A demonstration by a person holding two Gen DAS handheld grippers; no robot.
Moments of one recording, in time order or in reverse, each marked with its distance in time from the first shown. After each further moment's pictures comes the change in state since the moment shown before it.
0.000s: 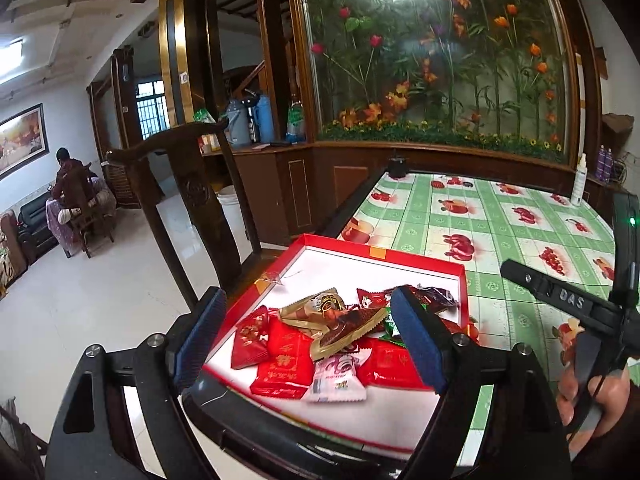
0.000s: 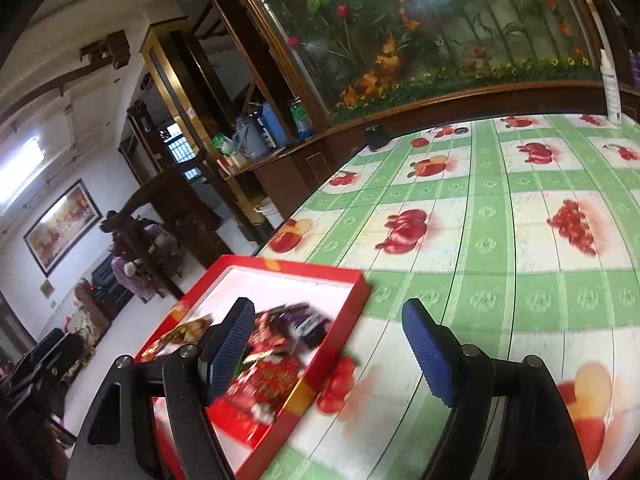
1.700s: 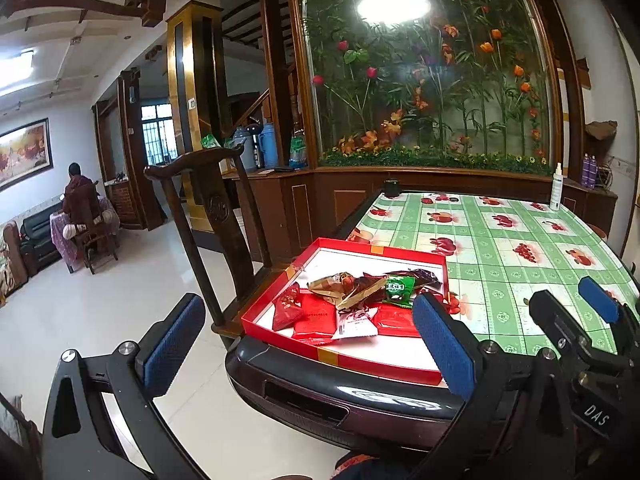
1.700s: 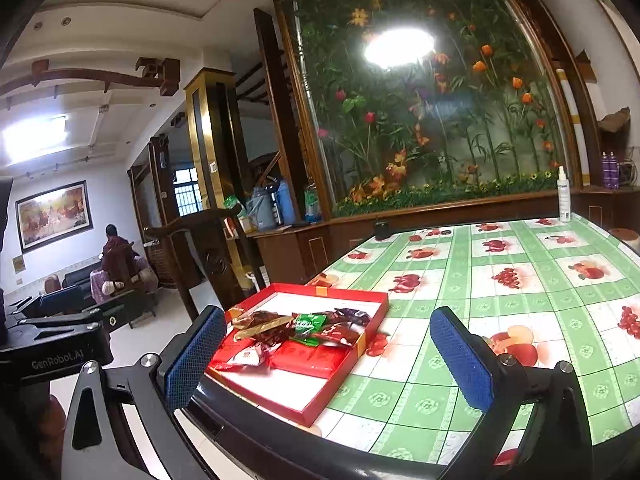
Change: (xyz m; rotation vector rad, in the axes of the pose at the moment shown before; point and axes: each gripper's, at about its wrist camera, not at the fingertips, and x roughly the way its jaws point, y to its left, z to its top) left arm -0.091 0.031 -0.039 0.002 -0.097 -0.014; right arm -0.158 0.114 -0.103 -0.215 -0.360 -0.107
